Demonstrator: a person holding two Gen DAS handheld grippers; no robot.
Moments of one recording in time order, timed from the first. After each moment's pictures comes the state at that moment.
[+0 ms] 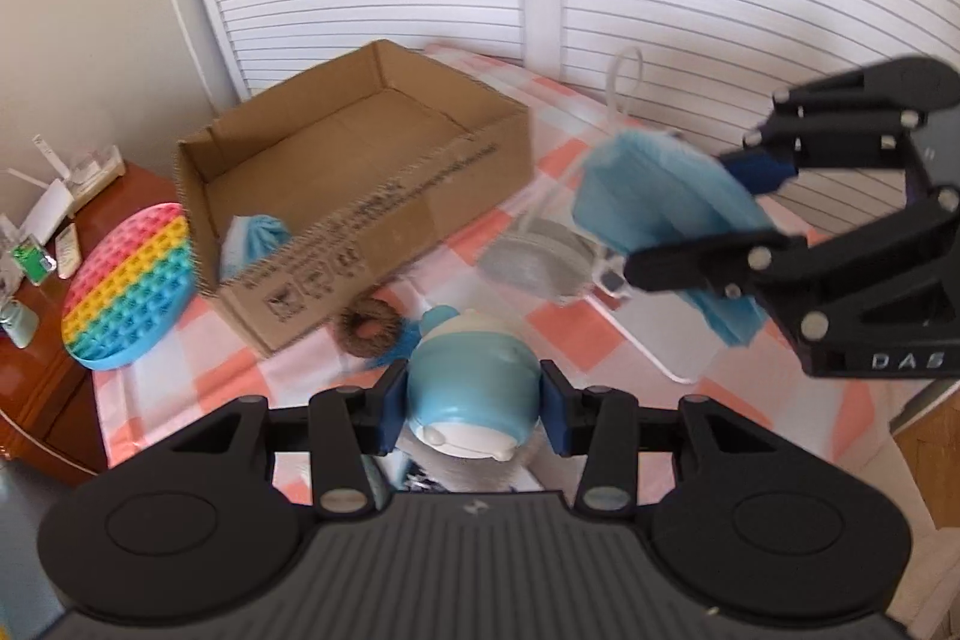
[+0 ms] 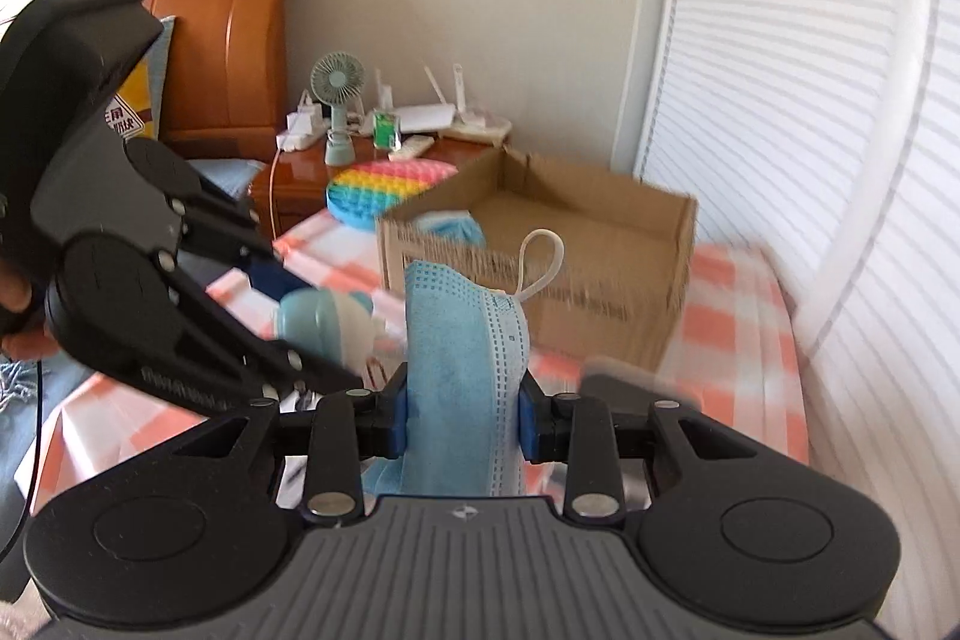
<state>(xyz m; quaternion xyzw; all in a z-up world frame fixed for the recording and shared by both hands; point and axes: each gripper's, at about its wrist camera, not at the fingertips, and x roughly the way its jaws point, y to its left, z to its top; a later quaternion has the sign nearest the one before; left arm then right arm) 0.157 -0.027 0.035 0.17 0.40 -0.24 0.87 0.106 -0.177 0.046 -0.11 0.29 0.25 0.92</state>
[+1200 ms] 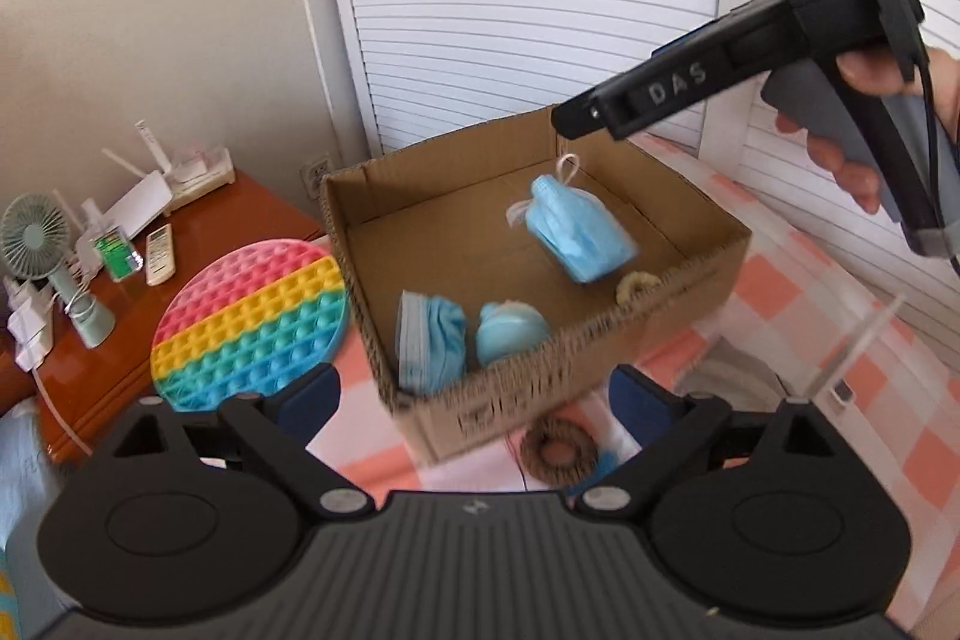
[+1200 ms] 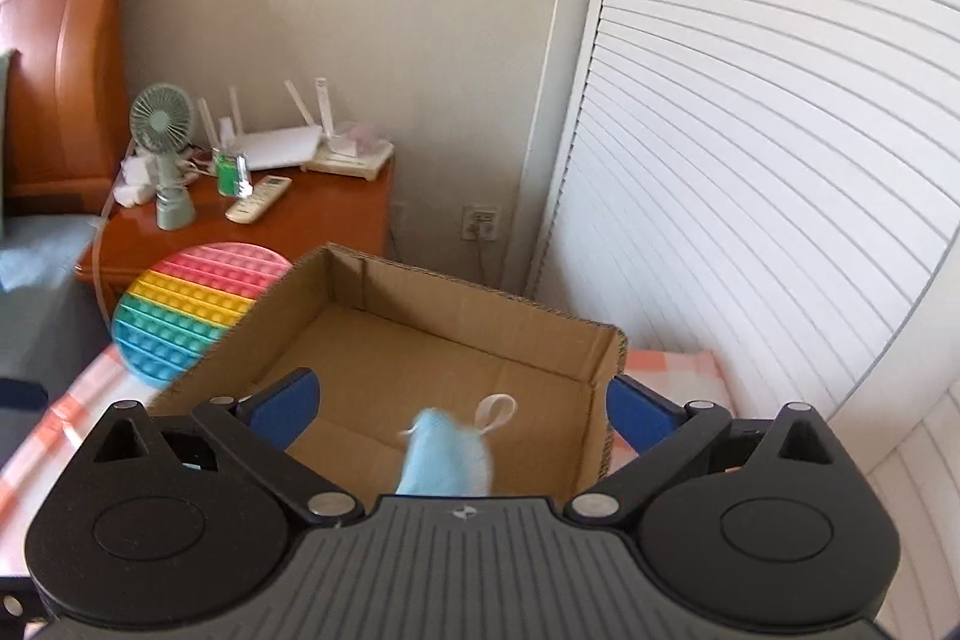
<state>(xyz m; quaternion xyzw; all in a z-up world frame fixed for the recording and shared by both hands) 0.229 0.021 0.041 0.11 0.36 -0.15 0.92 0.349 -0.151 0.060 -0.11 0.31 0.16 0.93</state>
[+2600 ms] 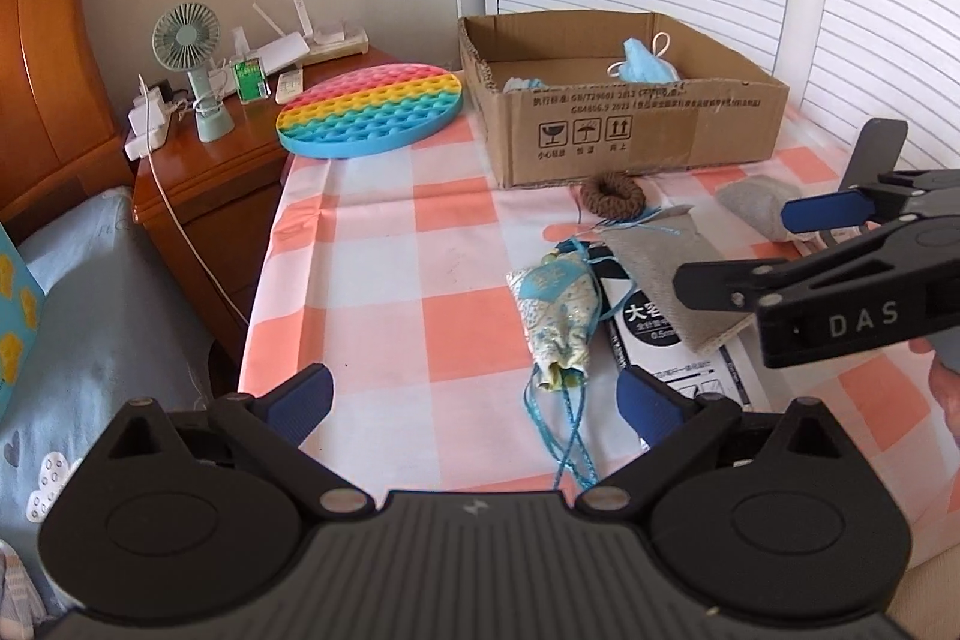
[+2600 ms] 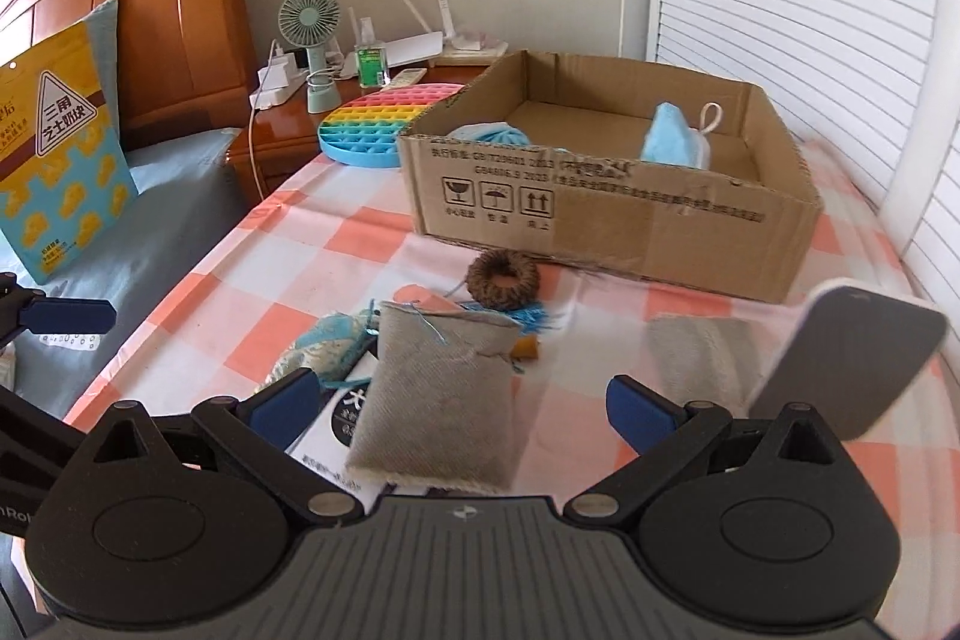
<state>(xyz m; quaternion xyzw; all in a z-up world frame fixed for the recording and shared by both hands) 0.090 0.069 -0.026 0.04 0.39 -0.03 0.92 0.150 -0.106 -0.034 -0.05 0.36 0.21 0.91</state>
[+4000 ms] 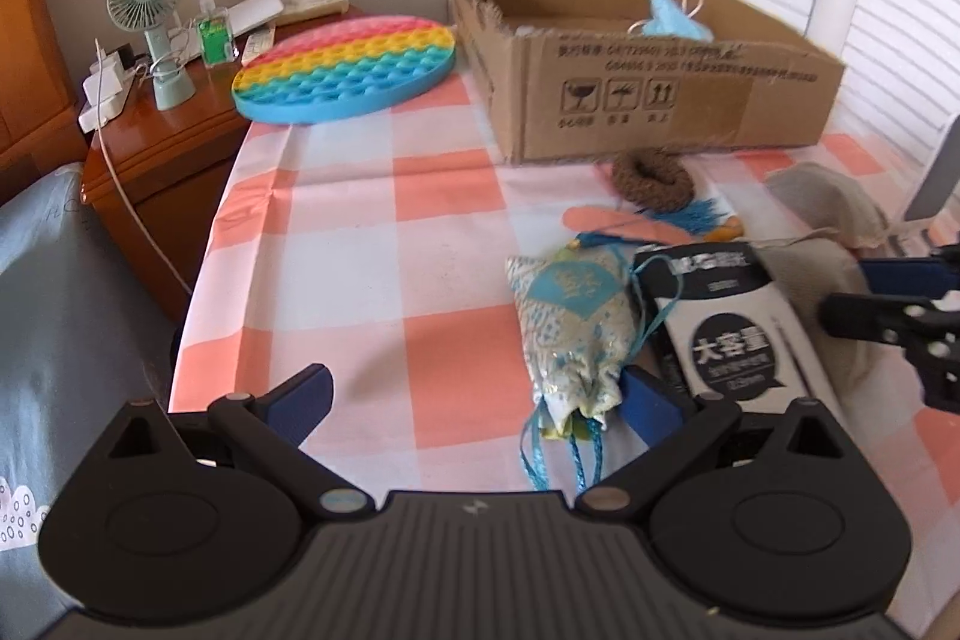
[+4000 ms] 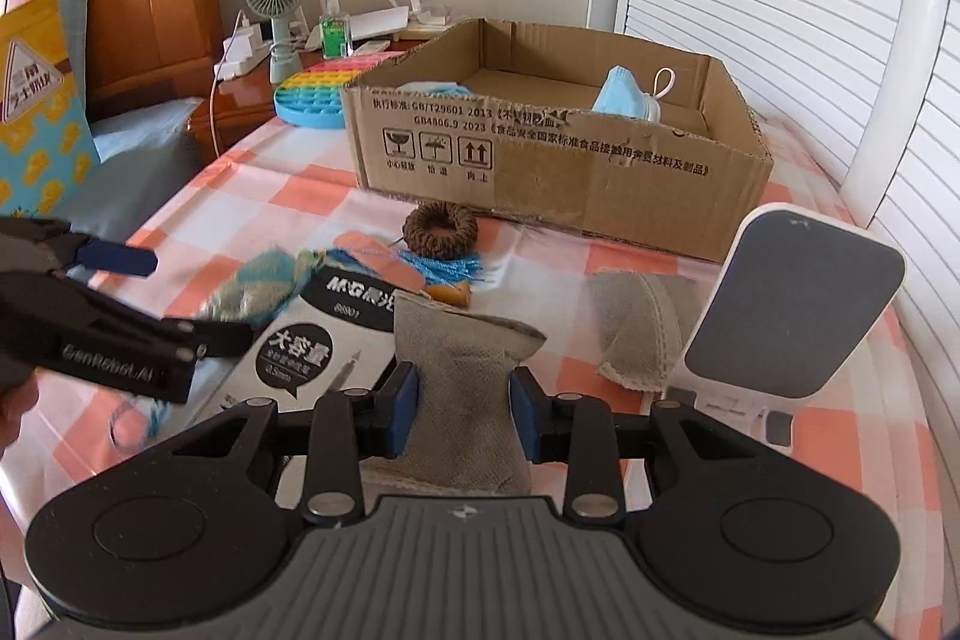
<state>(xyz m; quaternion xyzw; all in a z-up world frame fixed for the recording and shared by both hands) 0.154 0.072 -0.068 0.03 0.42 -0.04 0.91 0.147 -0.127 -0.051 -0.08 0.38 0.18 0.90</state>
